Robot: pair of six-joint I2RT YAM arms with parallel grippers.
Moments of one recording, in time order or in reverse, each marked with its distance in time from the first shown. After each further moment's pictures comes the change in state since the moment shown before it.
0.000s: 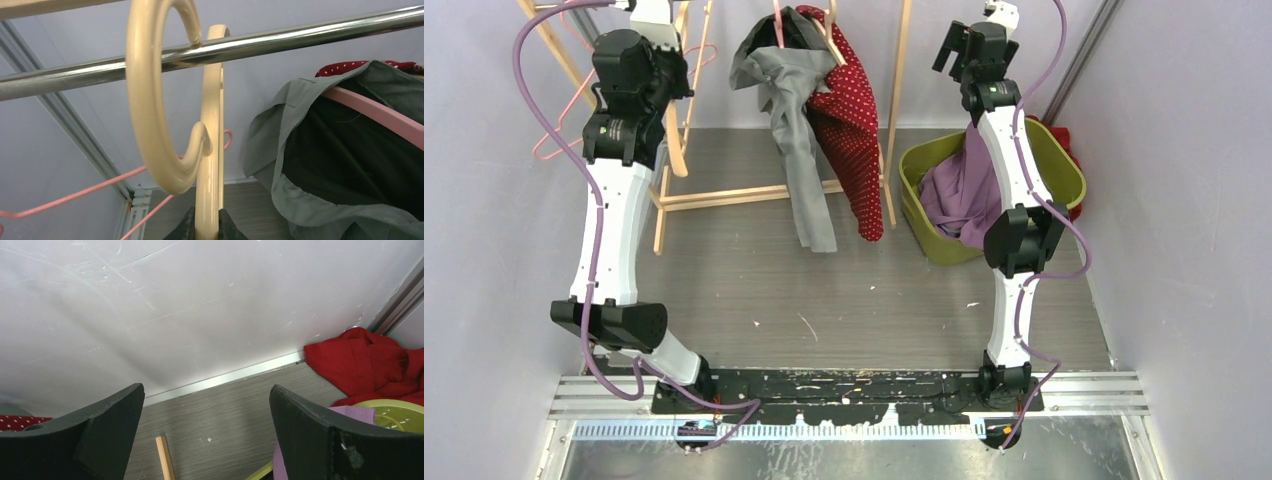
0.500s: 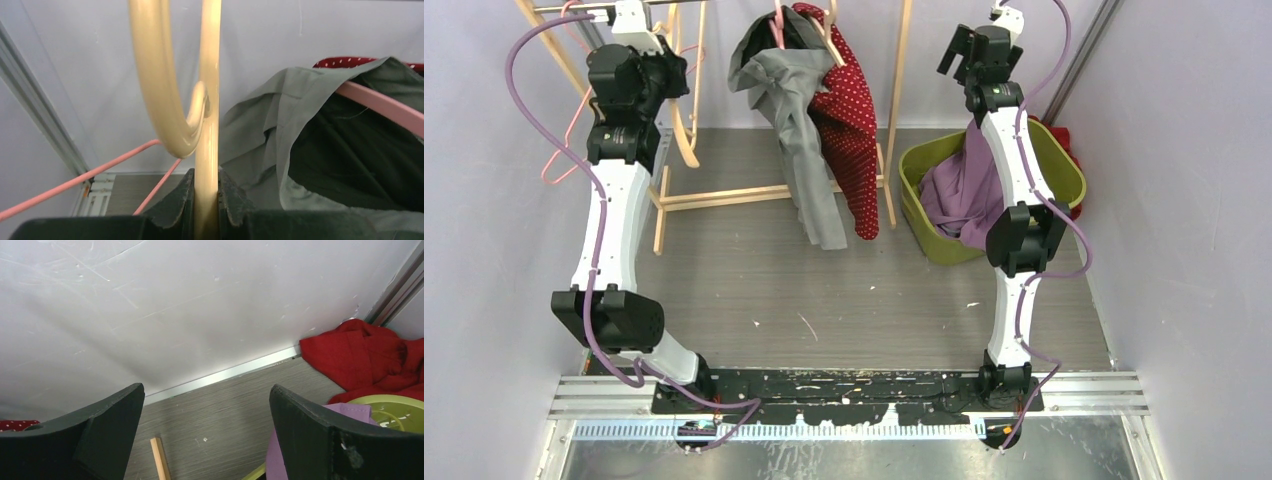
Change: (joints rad) left arm 0.116 -0.011 -0.229 0.314 0.171 -0.186; right arm -0.024 0.005 -0.027 0.014 -0.008 0.027
